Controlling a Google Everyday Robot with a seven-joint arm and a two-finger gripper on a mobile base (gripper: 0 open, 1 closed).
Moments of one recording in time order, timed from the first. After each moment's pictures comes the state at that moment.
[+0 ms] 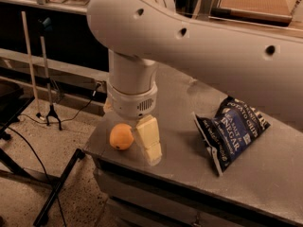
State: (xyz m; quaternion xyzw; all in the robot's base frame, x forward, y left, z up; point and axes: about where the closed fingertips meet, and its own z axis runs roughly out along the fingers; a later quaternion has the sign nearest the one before) arm 0.413 0.049 0.841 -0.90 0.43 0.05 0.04
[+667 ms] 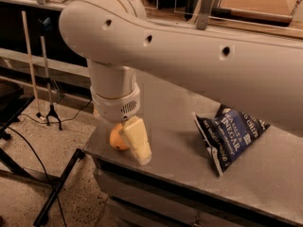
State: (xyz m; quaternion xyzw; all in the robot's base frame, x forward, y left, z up) arm 0.416 0.071 0.826 -0.91 0.41 0.04 0.00
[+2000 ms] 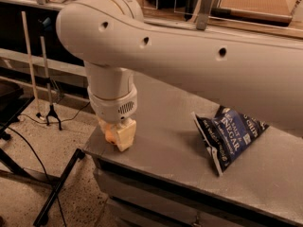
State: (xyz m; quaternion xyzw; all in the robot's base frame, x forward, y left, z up) arm 0.418 0.077 0.824 -0.91 0.40 0.03 0.01
